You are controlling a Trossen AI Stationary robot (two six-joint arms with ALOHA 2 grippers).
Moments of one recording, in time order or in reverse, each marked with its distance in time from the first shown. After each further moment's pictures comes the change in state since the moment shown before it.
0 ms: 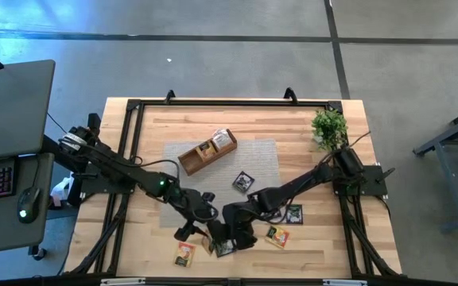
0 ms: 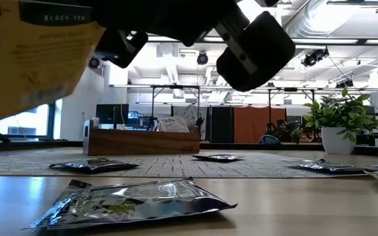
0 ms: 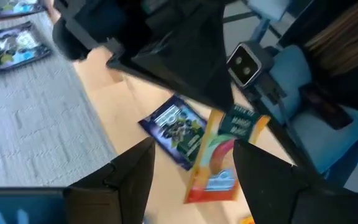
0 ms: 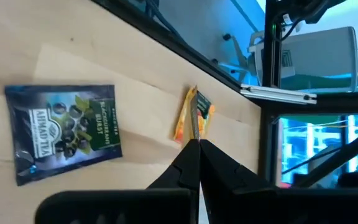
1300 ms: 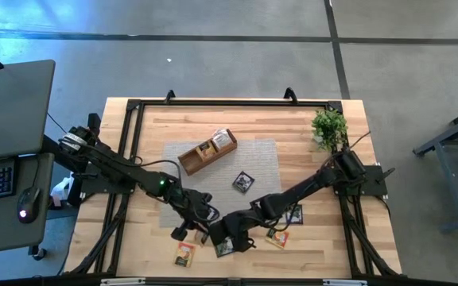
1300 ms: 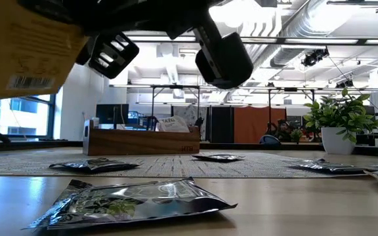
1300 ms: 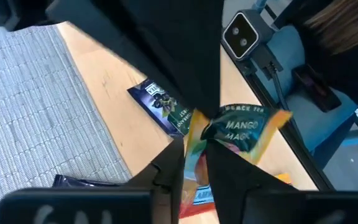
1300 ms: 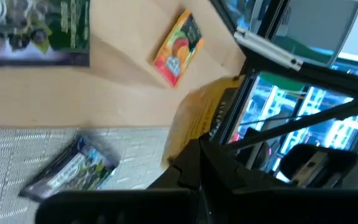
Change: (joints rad) left arm 0.001 -0.001 0.000 -0.096 0.039 -0.026; right arm 0.041 0.000 0.000 0.048 0.369 -0.266
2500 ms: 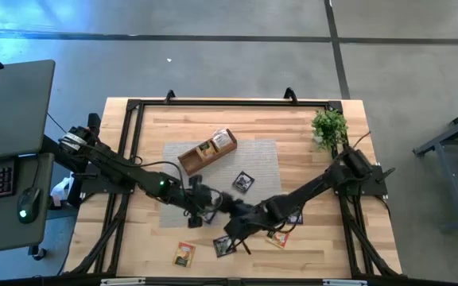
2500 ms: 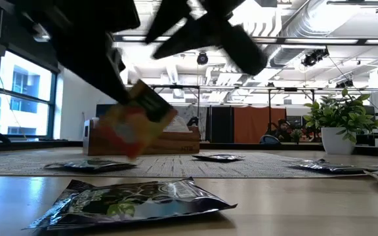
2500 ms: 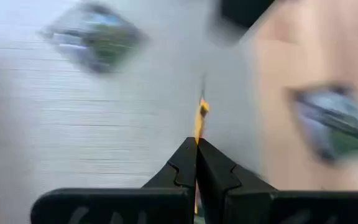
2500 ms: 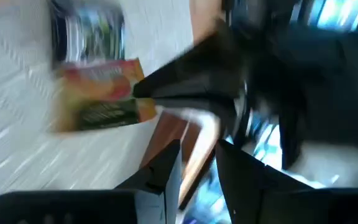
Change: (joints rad) left arm -0.001 -0.001 0.000 -0.138 -0.564 -0.312; right arm 0.043 -0.075 0.000 -0.250 0.655 0.649
